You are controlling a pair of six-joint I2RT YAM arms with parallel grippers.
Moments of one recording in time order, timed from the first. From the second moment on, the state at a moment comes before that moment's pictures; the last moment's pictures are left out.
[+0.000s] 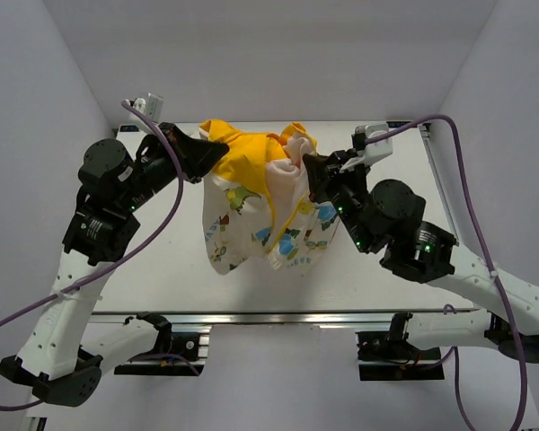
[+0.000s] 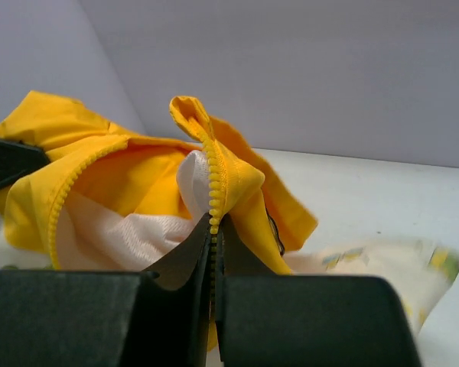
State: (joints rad) left arm -0.44 1.02 1.47 -0.37 0.31 -0.52; right arm 1.20 1.08 1.40 -0.18 0.74 0.17
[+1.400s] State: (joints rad) left arm -0.38 1.21 0.68 -0.58 0.27 -0.62; right arm 0.74 1.08 0.62 -0.53 0.12 0.58
